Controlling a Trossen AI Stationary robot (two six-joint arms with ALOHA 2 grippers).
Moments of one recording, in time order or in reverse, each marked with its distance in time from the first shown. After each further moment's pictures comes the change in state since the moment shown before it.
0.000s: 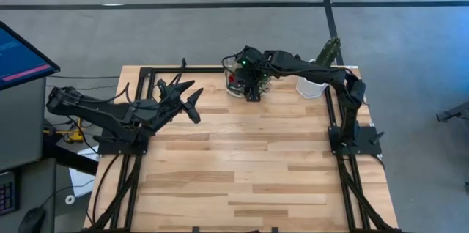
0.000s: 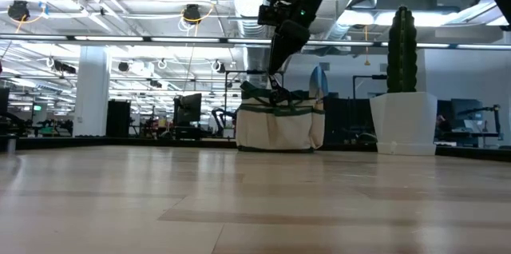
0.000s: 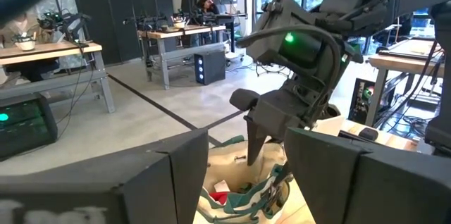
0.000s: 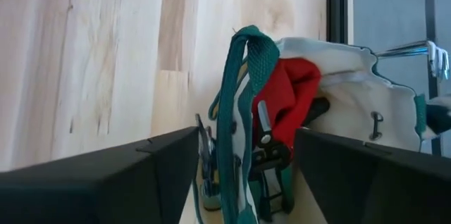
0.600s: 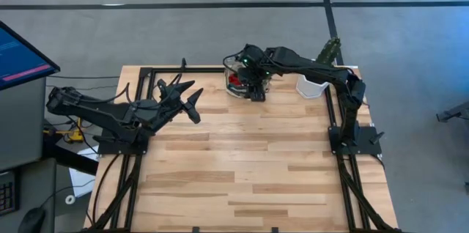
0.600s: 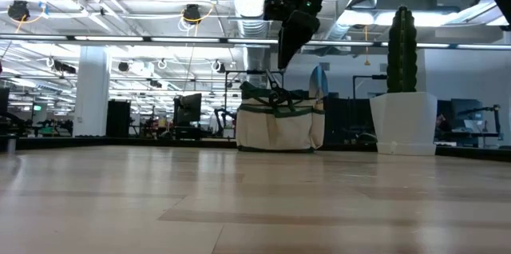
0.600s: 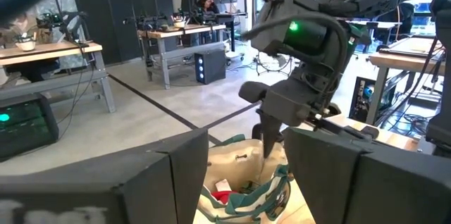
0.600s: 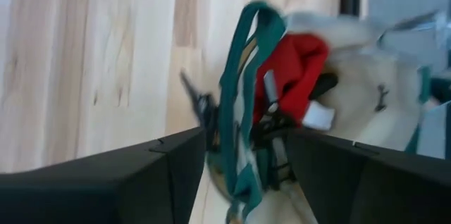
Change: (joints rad) left arm 0.000 0.000 0.000 -0.007 0.000 0.000; right arm -0.001 0.000 0.079 -0.169 -0.004 0.001
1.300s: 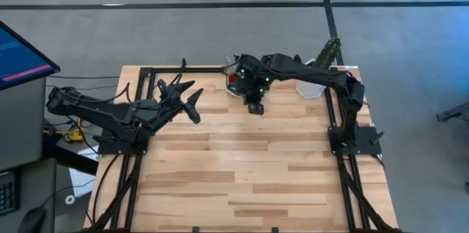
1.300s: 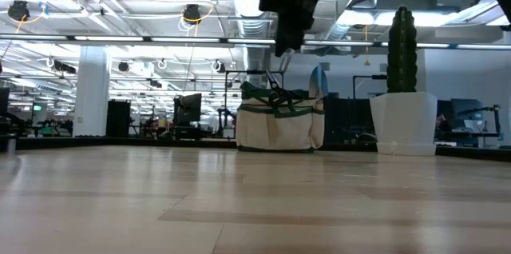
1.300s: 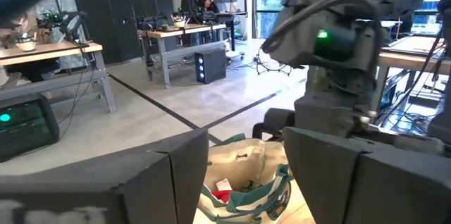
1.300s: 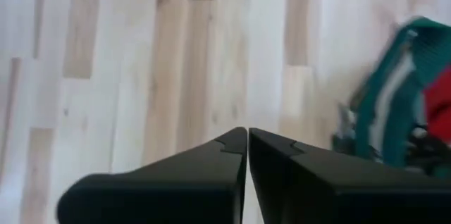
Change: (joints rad) left arm 0.000 0.000 0.000 -0.004 0.000 0.000; right arm 0.075 0.000 0.000 -0.062 -0.261 0.188
